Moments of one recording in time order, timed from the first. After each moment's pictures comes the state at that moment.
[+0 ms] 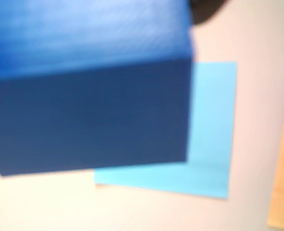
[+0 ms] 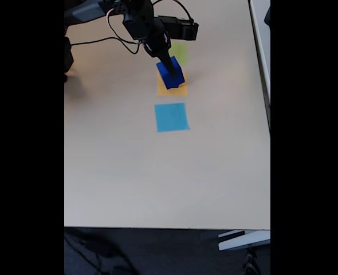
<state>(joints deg) 17.4 76.1 38.3 89.4 54.2</state>
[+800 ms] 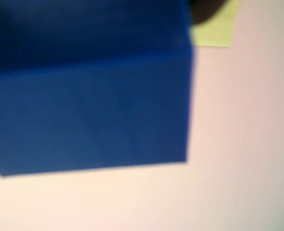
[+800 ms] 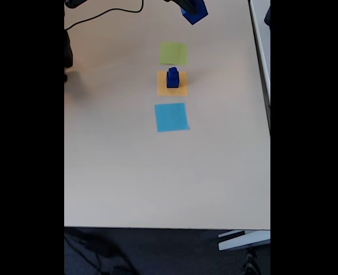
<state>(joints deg) -7.5 79.5 46.9 72.0 93.3</state>
